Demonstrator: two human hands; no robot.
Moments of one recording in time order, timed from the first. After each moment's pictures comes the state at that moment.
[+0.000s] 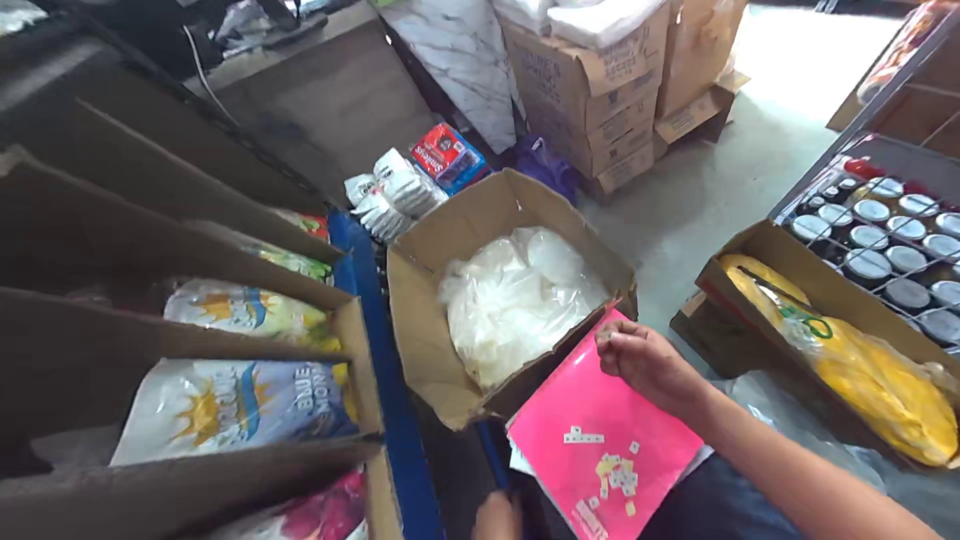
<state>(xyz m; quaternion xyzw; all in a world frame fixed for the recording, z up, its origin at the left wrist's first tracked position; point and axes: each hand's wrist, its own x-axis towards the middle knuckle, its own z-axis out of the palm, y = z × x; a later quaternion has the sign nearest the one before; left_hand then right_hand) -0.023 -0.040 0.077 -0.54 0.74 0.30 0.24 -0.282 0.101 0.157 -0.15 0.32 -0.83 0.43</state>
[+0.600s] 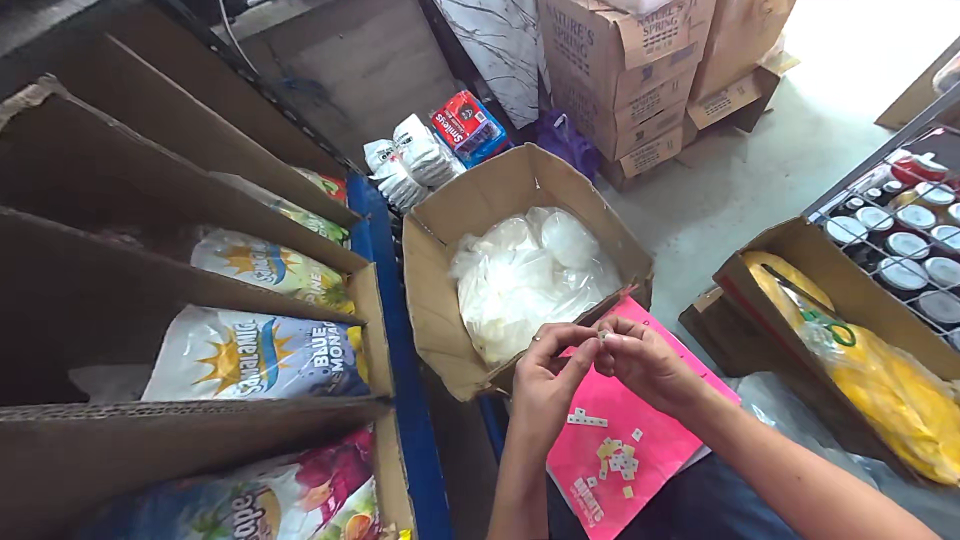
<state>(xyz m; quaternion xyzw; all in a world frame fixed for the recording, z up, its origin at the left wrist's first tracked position) -0.163 -0.023 0.205 -0.17 0.71 0.65 -0.22 -0.271 0.088 0.158 -0.17 0.28 -0.81 0.48</state>
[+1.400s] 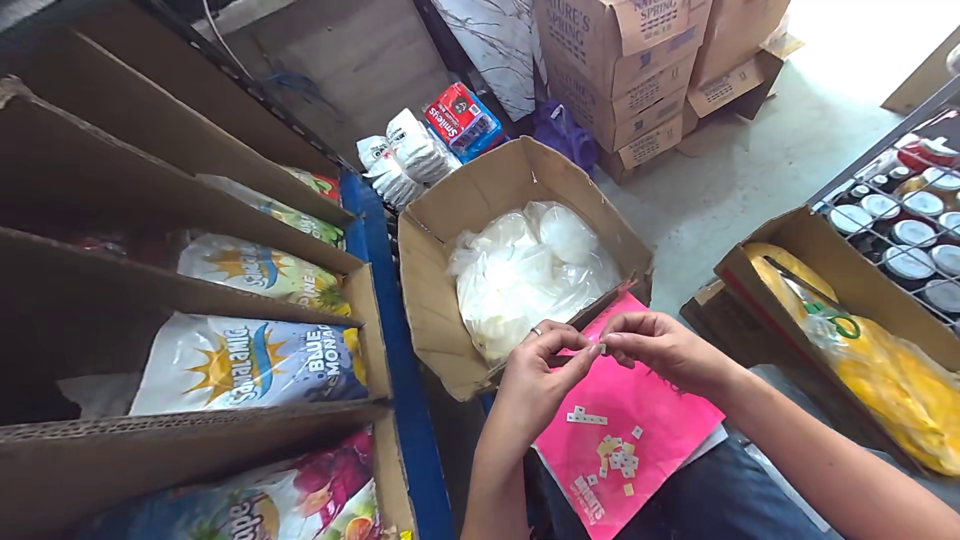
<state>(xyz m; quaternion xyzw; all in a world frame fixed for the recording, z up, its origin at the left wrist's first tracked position) -0.166 -0.041 0.223 -0.17 0.79 0.58 -0.09 -0.302 0.110 0.169 -0.25 0.43 -0.71 0.50</state>
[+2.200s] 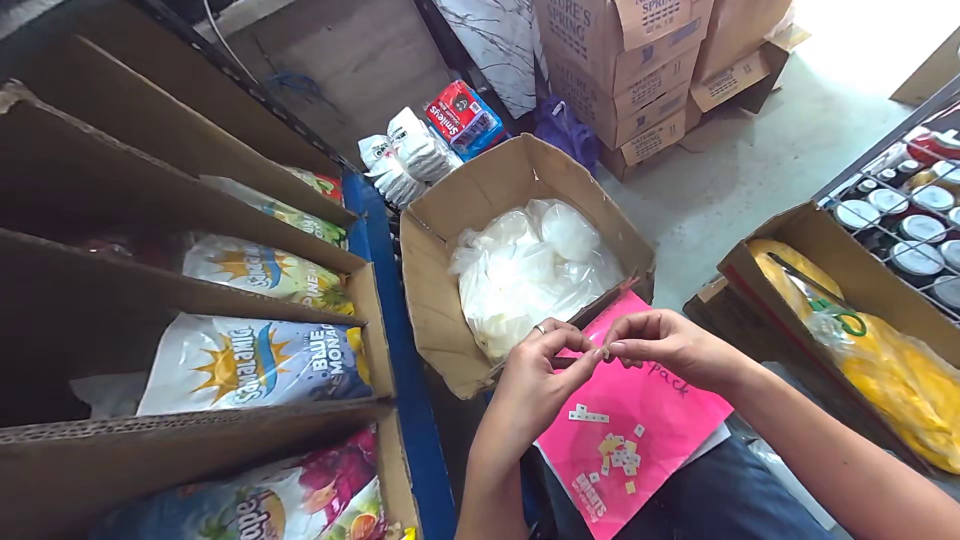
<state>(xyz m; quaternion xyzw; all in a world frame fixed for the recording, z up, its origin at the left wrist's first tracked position) -0.166 -0.043 0.231 -0.14 0.83 0.53 -0.08 -0.309 0.115 0.178 -0.29 0.47 -0.66 0.50</state>
